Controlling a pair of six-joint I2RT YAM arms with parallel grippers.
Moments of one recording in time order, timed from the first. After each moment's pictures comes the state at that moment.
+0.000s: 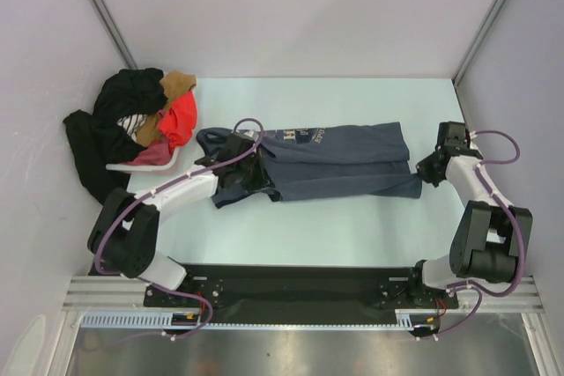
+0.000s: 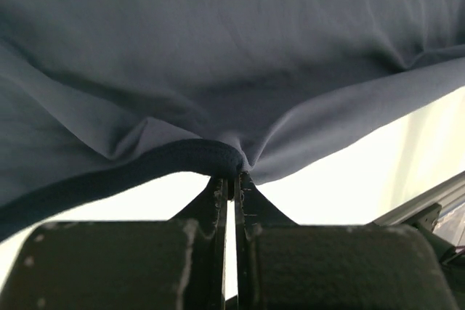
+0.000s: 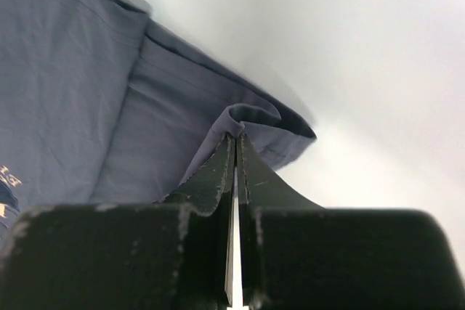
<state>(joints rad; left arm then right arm) -0.54 1.48 0.89 -0.28 0.17 -0.71 -0.18 1.42 0.92 -0.55 0.14 0.82</state>
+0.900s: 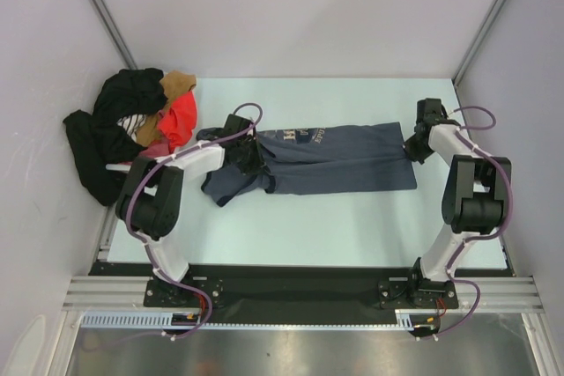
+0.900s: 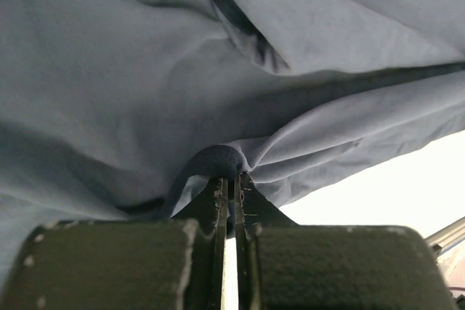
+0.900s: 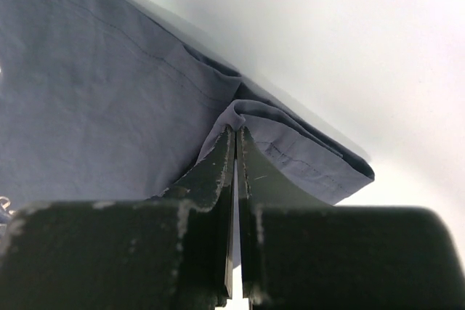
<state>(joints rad) -0.39 1.78 1.11 -0.31 0.24 -0.63 -0.08 1.78 1.23 -0.55 0.22 0.85</state>
